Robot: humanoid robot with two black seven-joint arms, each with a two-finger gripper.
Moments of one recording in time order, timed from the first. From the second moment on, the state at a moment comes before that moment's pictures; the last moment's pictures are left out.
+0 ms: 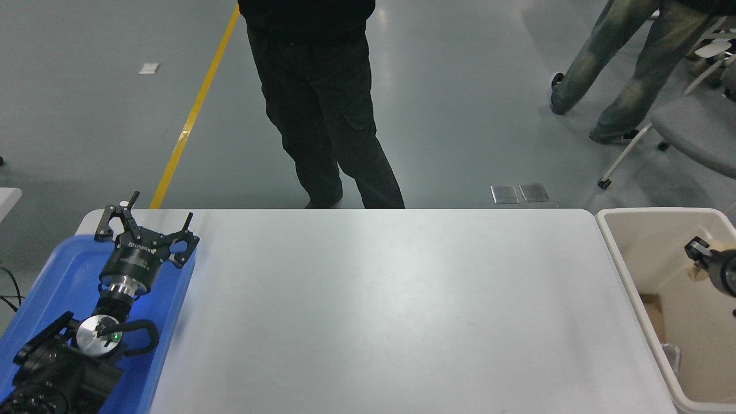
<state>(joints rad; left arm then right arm) -0.53 0.23 -1.13 -0.31 -0.10 -0.79 -0.16 0.93 -0.53 -1.00 0.40 0.24 -0.04 0.00</state>
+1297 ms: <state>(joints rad) -0.53 0.23 -1.13 -0.31 -0.10 -0.79 -0.16 0.66 -0.40 -0.82 0.08 0.24 -0.13 0.00</state>
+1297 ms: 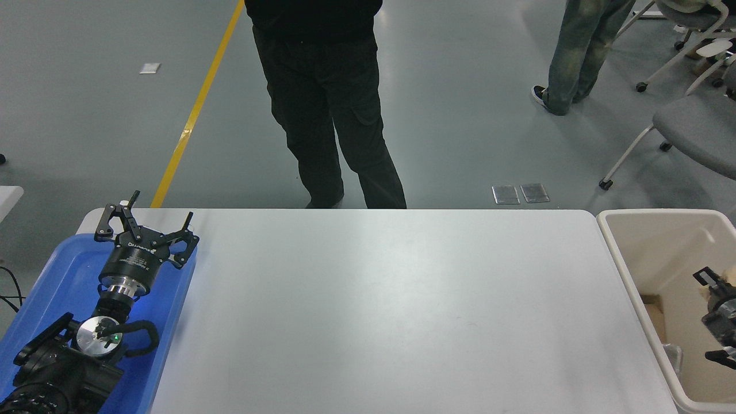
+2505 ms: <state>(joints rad) -0.53 0.23 -1.13 -0.31 -0.10 -0.79 -0.16 1.29 -0.65 -1.09 0.94 0.15 -0.07 0.00</state>
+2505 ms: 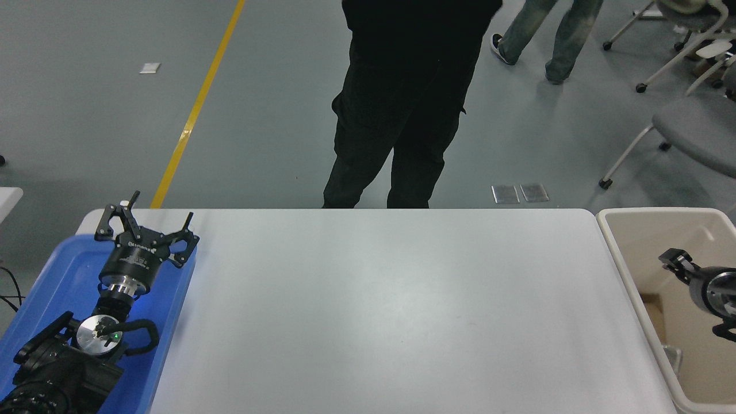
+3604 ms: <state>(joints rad) -0.53 0.23 -1.13 -0.31 -0.10 -0.79 -0.16 2.15 -0.18 -1.38 1.39 0.14 0.77 0.00</state>
